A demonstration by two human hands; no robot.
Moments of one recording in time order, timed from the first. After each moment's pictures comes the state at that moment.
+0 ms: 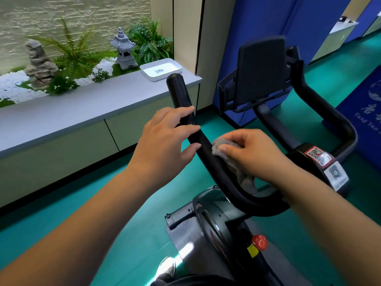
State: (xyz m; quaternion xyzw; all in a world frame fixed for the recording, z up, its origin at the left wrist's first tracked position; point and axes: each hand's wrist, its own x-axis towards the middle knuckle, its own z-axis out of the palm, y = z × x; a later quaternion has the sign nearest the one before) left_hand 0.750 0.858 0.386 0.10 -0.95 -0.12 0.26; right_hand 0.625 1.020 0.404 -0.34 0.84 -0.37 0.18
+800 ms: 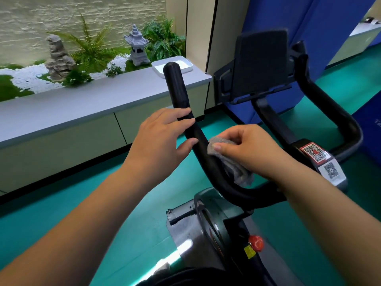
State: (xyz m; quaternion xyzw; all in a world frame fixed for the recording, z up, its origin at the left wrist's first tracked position) left_hand 0.757 0.890 0.384 0.17 -0.95 -0.14 0.24; right_hand 0.624 1.039 0.409 -0.37 0.82 -0.38 0.23
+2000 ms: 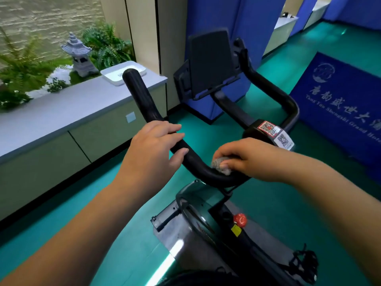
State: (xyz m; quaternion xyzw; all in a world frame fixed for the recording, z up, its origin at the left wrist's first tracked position) left_hand 0.758 0.907 0.382 0.06 -0.96 -0.15 0.23; right_hand 0.637 1.100 0.422 -0.46 0.85 -0.13 0.24
